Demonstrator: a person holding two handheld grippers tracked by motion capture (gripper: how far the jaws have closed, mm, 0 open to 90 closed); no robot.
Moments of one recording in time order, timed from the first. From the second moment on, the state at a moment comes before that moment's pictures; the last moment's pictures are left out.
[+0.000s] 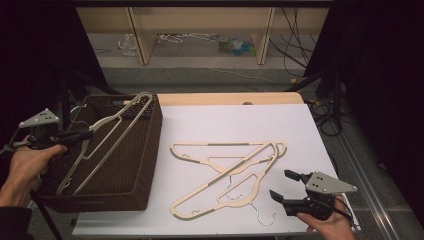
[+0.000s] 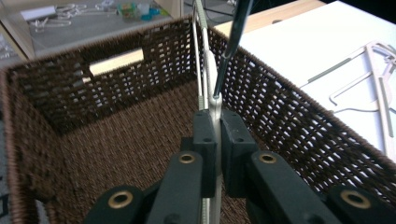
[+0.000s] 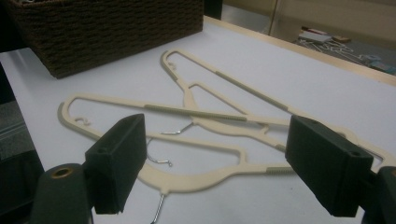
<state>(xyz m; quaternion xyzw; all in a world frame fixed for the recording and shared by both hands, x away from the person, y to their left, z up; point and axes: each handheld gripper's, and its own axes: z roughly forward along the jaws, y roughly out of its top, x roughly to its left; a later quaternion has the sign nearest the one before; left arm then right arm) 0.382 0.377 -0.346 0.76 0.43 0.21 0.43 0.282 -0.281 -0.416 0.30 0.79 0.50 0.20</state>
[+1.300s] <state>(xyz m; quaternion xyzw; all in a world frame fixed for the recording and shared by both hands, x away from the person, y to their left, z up) 0.400 0.388 -0.389 0.73 0.53 0.25 0.34 0.283 -0.278 -0.421 0.29 0.79 0.50 0.19</state>
